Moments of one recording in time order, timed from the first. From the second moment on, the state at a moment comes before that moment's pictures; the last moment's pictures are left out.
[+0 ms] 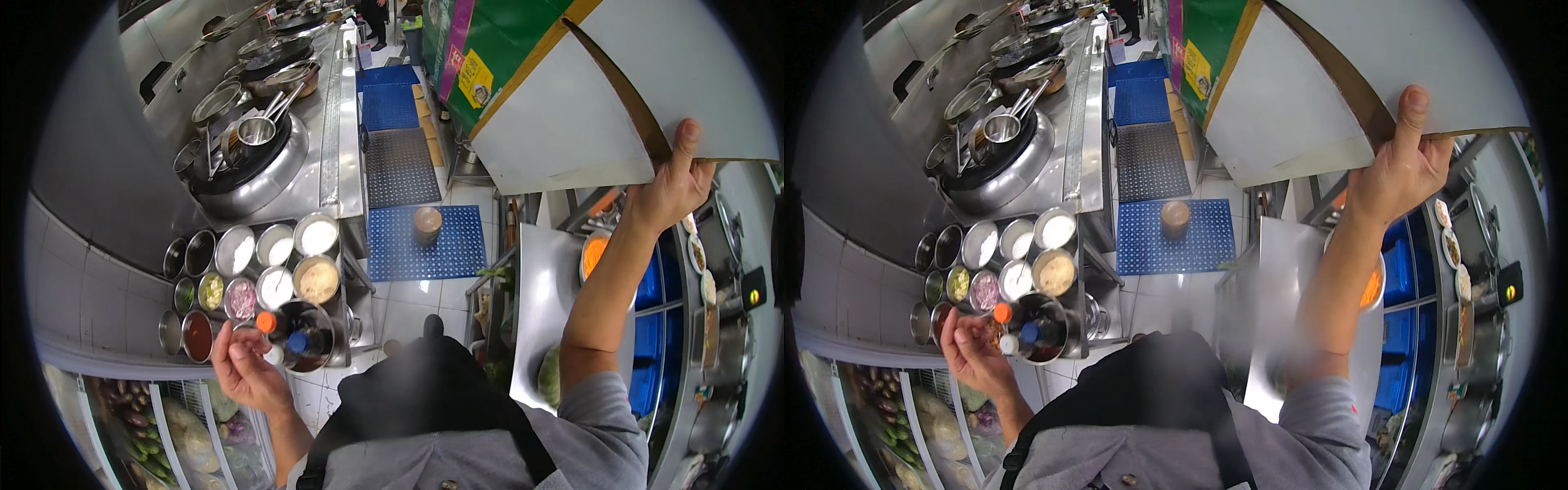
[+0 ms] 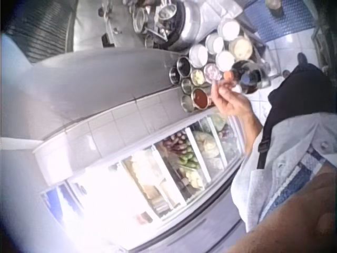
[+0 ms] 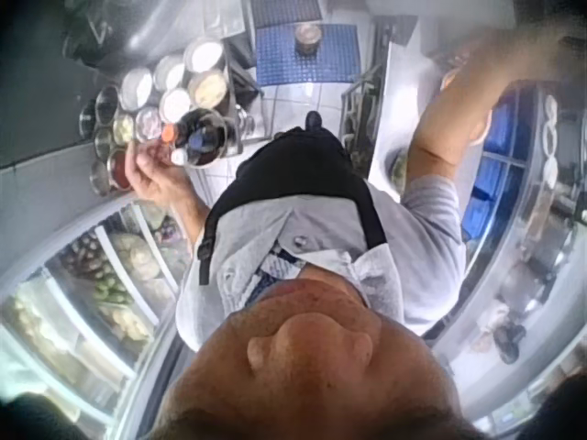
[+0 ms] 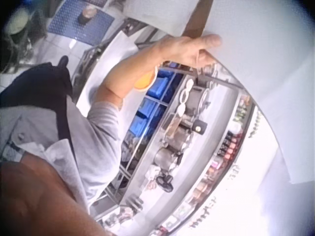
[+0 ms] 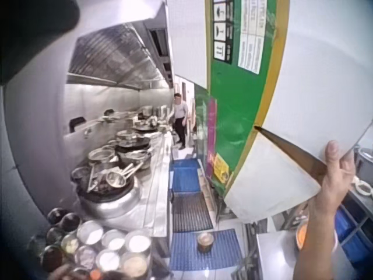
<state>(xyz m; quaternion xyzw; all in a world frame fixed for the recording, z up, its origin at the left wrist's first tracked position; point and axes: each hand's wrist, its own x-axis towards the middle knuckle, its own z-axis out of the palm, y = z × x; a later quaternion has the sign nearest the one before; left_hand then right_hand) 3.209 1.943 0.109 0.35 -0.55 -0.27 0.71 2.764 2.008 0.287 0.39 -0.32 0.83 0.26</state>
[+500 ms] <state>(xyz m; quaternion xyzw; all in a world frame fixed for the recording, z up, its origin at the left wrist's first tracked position) 3.007 1.776 0.081 0.44 -0.54 -0.34 0.63 2.576 1.768 0.258 0.38 -0.35 0.83 0.21</state>
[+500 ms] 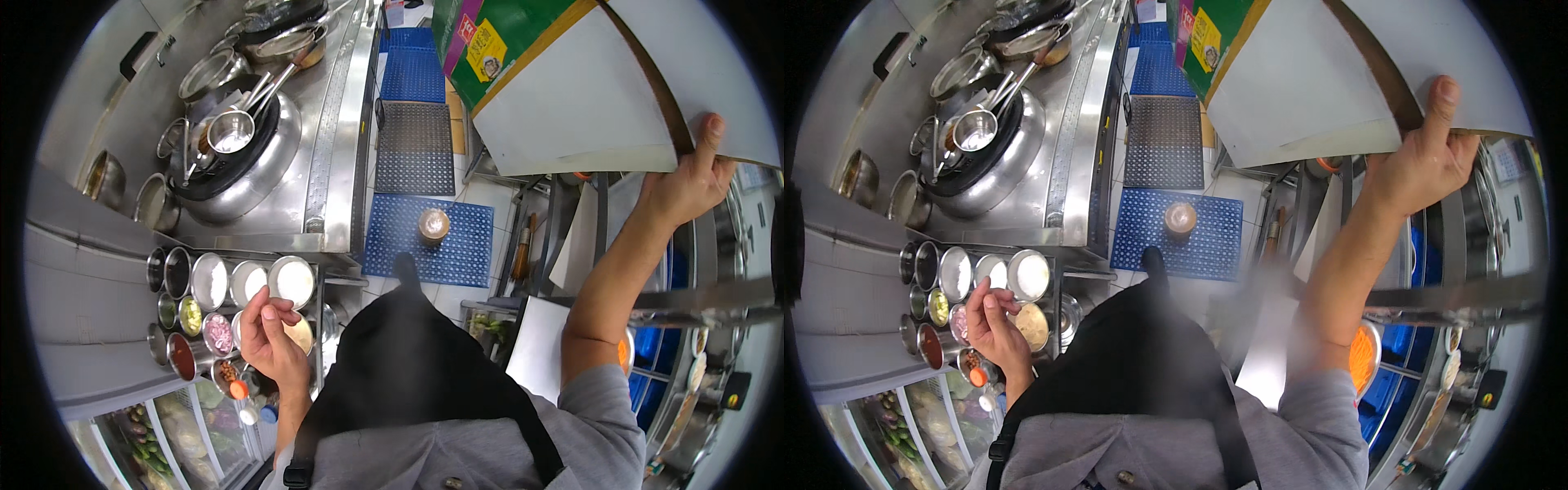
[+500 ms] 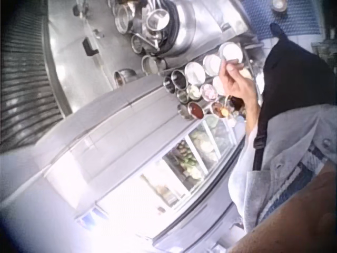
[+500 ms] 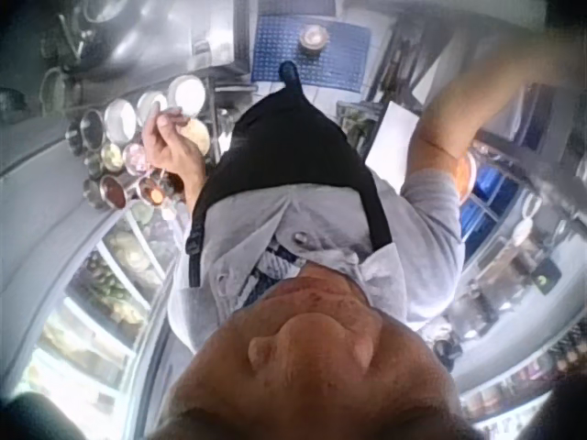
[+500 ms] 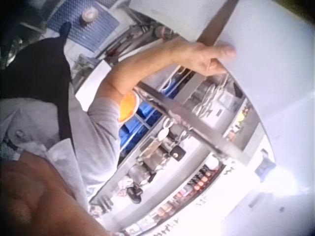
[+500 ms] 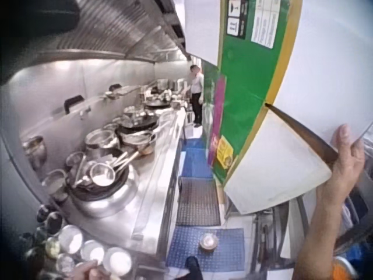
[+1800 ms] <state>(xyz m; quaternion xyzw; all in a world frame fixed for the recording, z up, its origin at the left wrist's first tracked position) 2.812 1.465 -0.100 0.65 -0.75 -0.13 -0.02 2.318 1.490 0.202 0.48 -0.42 0.76 0.10</state>
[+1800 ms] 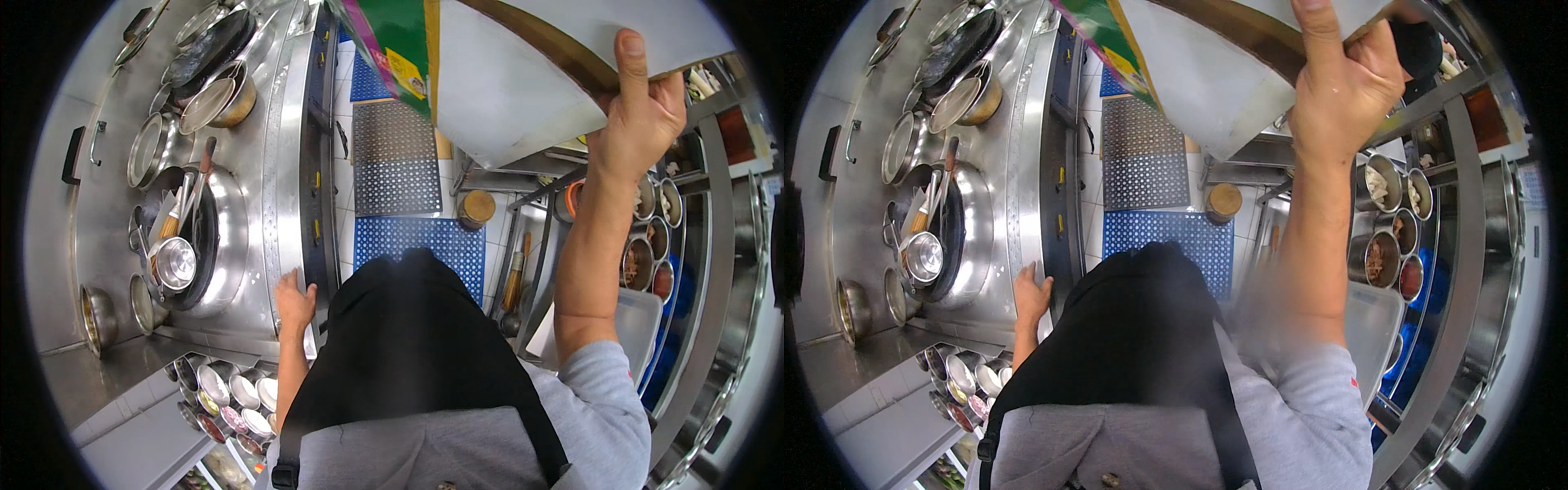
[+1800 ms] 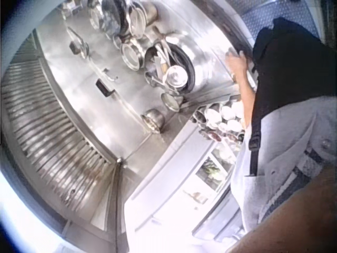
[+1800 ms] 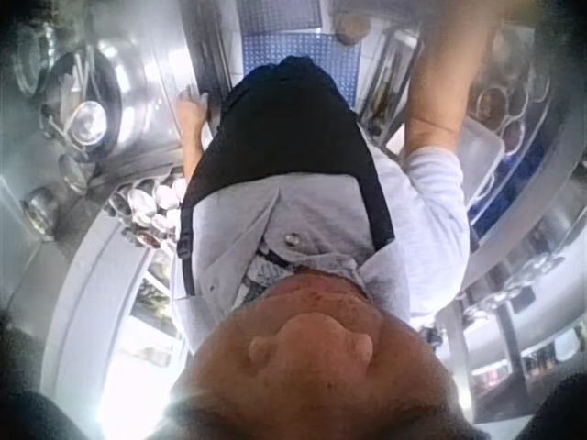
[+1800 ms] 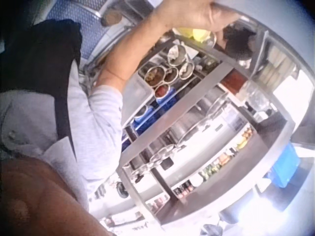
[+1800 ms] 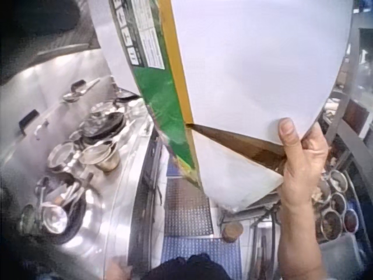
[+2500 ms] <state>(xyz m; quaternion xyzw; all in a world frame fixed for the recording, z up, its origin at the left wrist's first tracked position) 2.782 1.445 -0.094 0.68 -0.62 -0.23 -0.34 2.289 1.421 0.250 0.44 -0.37 0.81 0.14</state>
